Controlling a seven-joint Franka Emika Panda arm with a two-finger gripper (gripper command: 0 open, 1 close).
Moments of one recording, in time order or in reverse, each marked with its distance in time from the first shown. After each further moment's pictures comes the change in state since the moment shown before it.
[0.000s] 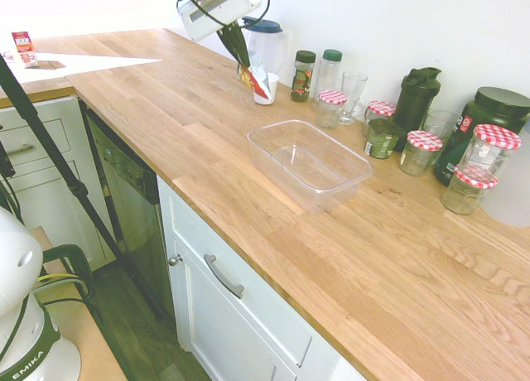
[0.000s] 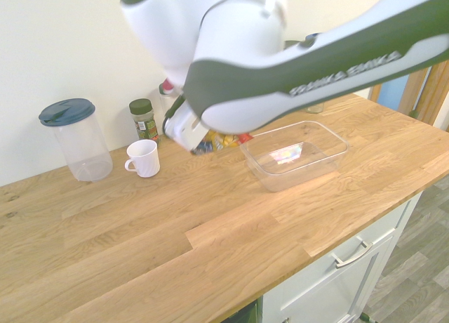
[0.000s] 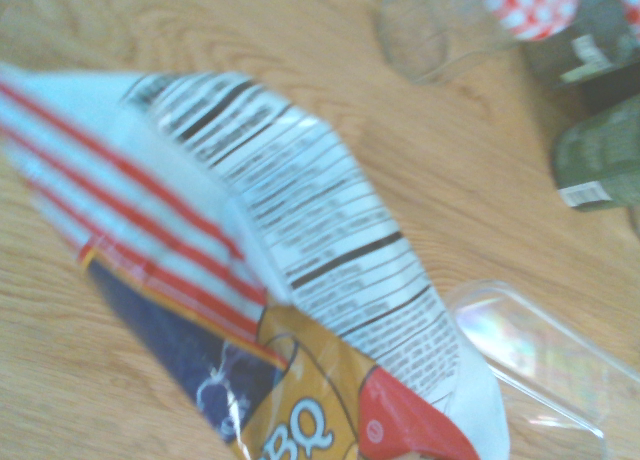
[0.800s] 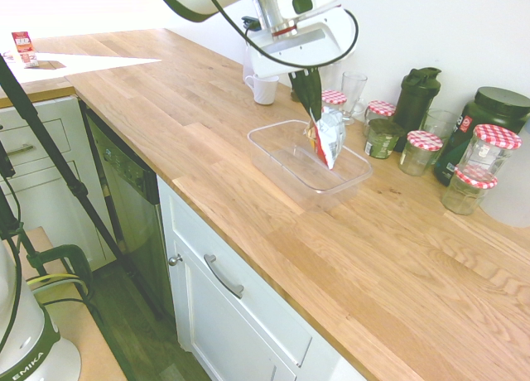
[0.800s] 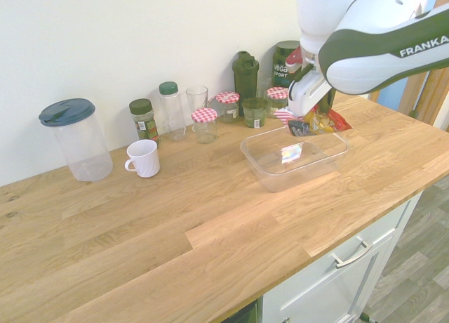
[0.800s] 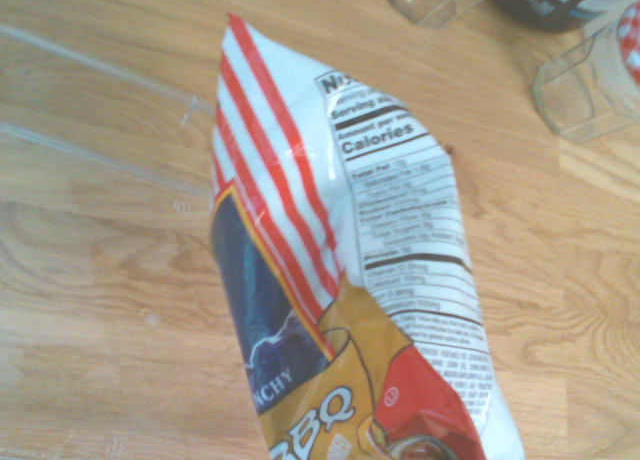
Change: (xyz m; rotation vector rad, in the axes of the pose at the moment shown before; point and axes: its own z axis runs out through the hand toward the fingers) arm 0.056 0.182 0.134 -0.070 -0.134 0.102
